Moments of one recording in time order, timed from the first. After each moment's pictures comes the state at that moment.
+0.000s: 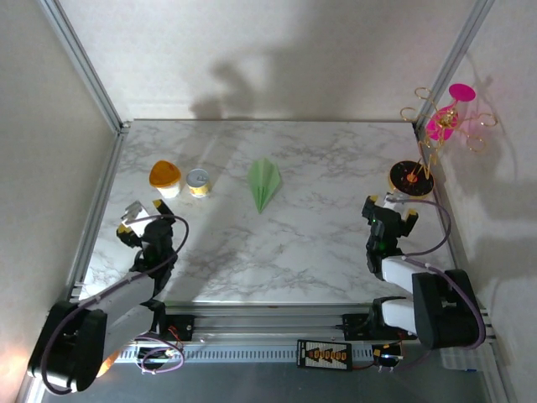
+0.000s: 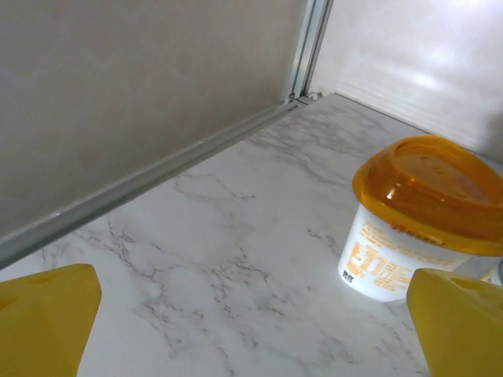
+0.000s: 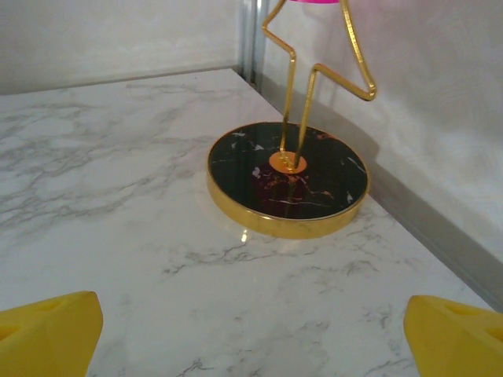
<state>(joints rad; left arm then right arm) -0.19 1.01 0.12 0.66 -0.82 -0.34 0.13 1.24 0.21 0.74 0.54 0.09</state>
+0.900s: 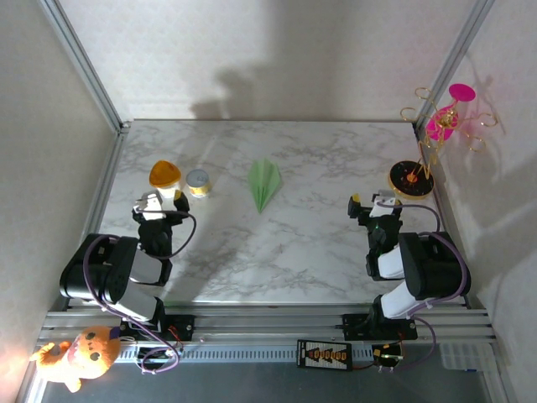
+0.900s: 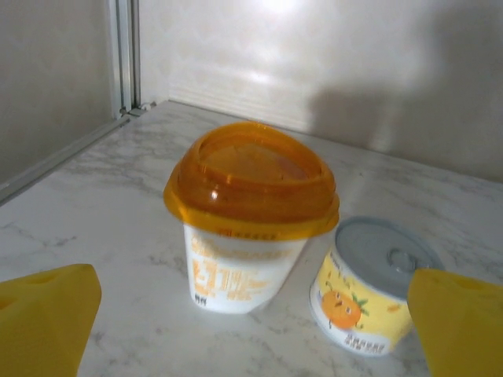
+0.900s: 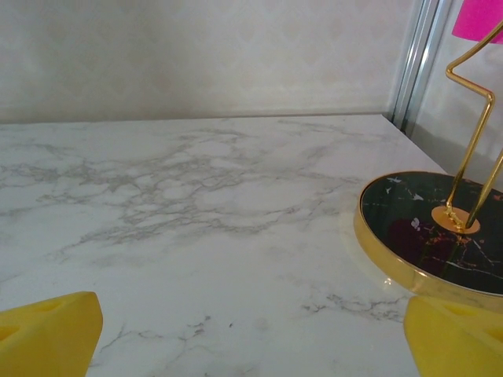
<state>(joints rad) -0.06 1.53 0.14 1.35 -0.27 -0.19 0.06 1.55 0.16 1.25 0.12 0.01</state>
